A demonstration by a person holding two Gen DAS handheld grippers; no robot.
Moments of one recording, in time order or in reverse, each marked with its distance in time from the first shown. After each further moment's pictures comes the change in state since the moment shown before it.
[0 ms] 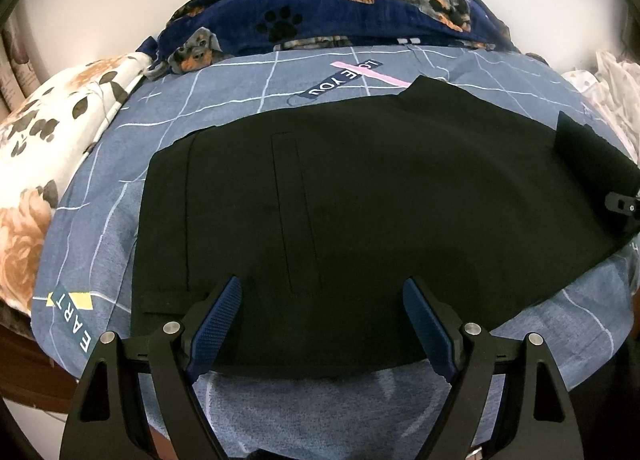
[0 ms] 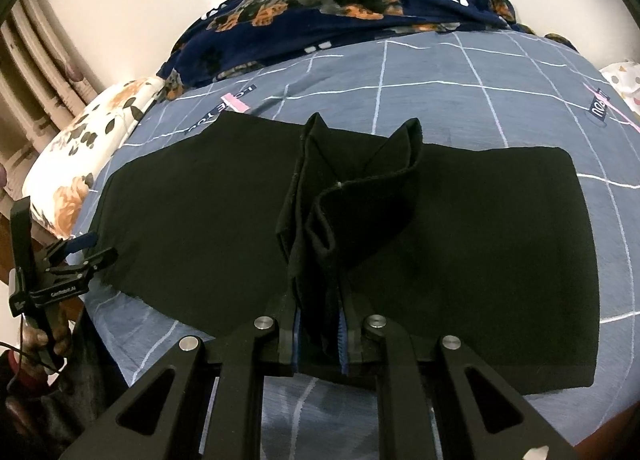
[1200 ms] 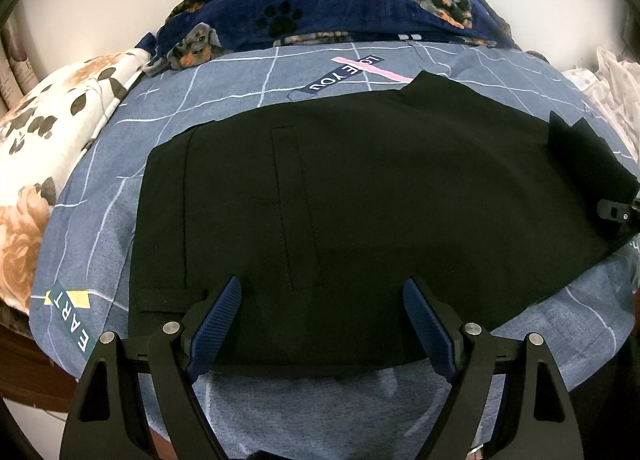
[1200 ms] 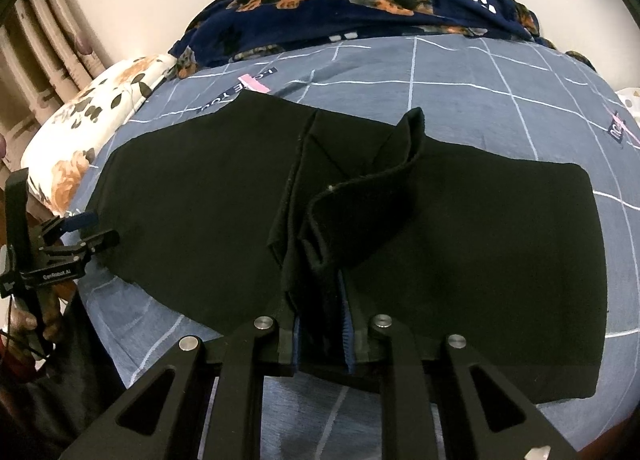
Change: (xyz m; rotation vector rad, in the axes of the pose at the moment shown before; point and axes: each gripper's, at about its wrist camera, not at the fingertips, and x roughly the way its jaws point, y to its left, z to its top) left arm 0.002 0.002 -0.001 0.002 0.008 0.001; right arm 0.013 0.024 -0.002 -0.083 0.029 -0.015
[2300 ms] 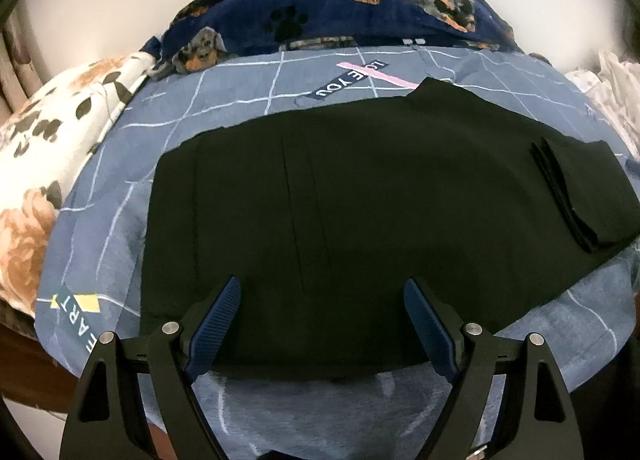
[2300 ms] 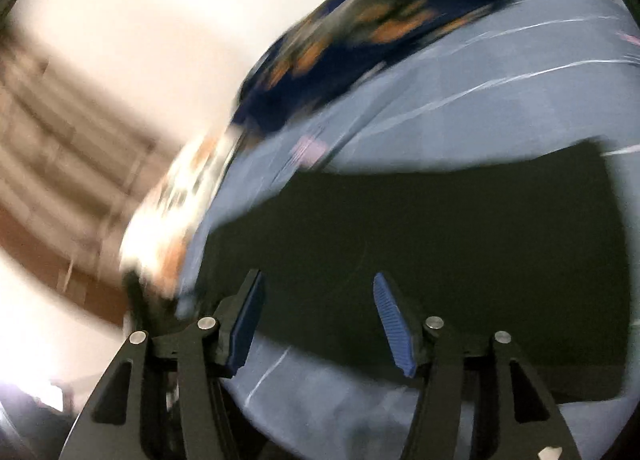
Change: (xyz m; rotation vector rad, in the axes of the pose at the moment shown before) left arm -0.005 0.004 0.002 0.012 -0.012 0.018; right arm -0.049 -0.082 0.016 0.345 -0.174 0.371
